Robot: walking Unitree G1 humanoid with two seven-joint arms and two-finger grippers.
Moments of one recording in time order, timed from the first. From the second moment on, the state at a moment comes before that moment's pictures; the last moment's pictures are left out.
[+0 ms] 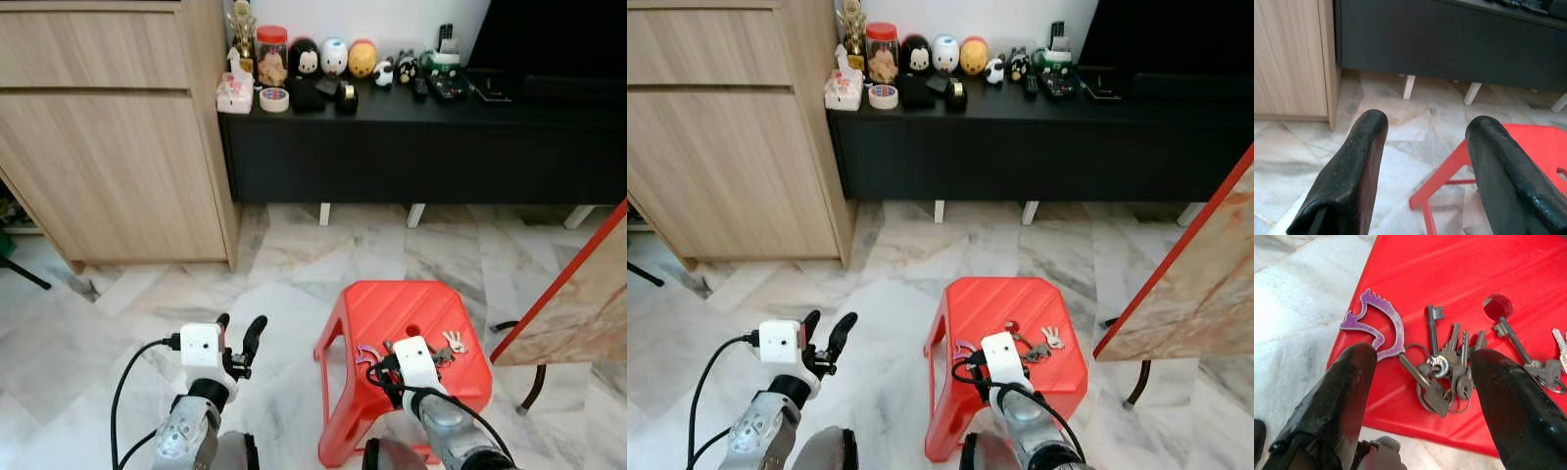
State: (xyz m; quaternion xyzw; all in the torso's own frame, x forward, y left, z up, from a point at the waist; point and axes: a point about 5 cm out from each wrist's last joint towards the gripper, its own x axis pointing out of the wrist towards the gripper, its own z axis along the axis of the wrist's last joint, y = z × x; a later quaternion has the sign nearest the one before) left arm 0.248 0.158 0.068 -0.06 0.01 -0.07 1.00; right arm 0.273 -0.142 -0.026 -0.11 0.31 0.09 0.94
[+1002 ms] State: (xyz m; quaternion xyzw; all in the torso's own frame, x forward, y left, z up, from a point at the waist) left arm 0.213 0.160 0.088 -0.06 0.02 -0.05 1.00; right arm 0.282 -0.147 -0.018 -0.13 0.28 0.05 0.95
